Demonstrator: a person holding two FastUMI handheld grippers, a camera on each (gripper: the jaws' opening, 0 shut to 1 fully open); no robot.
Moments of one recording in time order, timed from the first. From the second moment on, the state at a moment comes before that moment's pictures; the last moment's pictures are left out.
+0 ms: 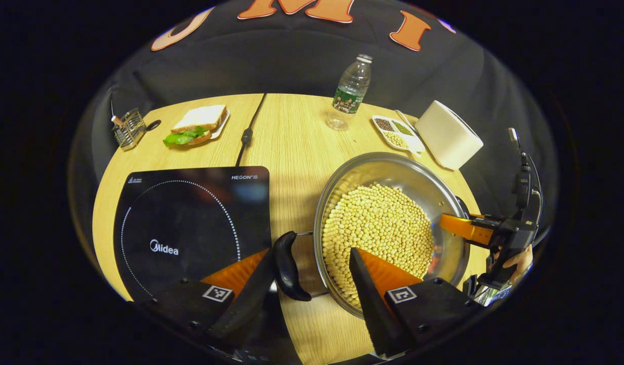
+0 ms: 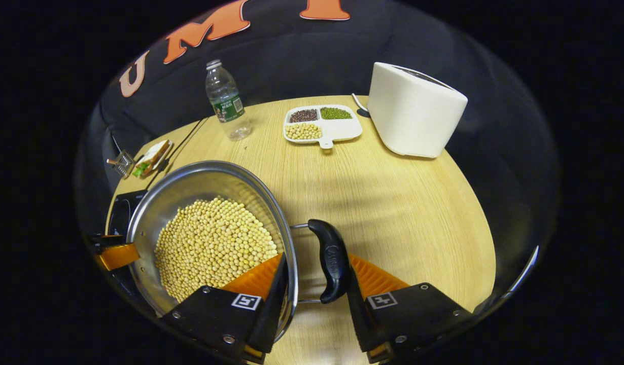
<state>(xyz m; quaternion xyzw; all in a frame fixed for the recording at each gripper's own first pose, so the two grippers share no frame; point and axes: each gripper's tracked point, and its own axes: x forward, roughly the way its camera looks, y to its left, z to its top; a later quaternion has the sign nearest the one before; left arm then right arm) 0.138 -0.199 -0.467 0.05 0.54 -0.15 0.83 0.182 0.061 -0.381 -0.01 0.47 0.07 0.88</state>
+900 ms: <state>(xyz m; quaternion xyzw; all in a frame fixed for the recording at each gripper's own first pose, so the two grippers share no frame) 0.133 -0.194 -0.417 0.03 0.57 -0.15 0.81 0.169 0.054 -0.371 0.04 0.44 0.04 0.89</state>
